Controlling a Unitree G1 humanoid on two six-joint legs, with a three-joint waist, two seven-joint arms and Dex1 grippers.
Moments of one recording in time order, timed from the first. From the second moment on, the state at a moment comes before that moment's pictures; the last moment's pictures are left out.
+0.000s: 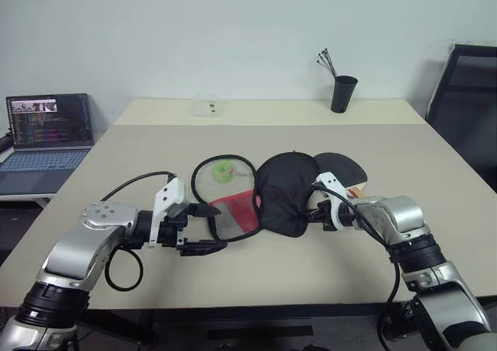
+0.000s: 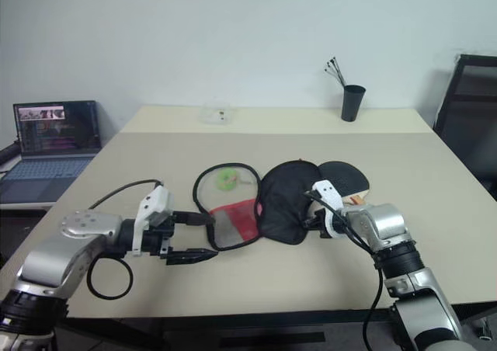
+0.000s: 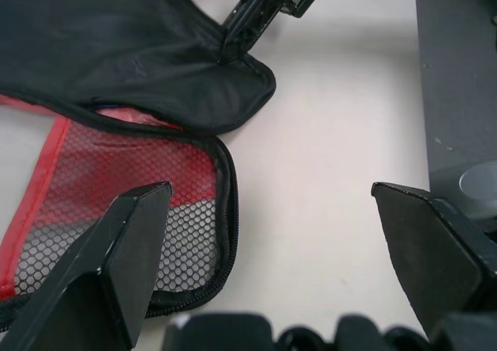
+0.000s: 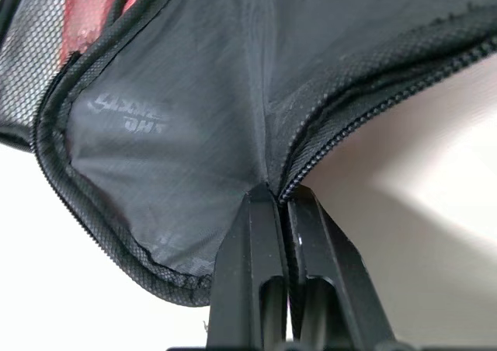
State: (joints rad) left arm -0.39 0.86 -0.01 -0.11 -0.46 0.49 -1.24; right arm -0.76 -0.42 0.15 0.22 0.39 1.10 0.59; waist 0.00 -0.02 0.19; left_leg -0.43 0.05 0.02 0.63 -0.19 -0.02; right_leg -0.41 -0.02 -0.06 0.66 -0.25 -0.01
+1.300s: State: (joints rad) left arm -0.61 0.64 -0.08 0.11 -0.35 0.36 -1.17; right arm -0.78 -0.57 0.00 0.63 0.16 0.60 0.60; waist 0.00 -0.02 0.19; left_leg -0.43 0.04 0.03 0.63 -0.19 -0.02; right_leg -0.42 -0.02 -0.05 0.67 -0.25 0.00
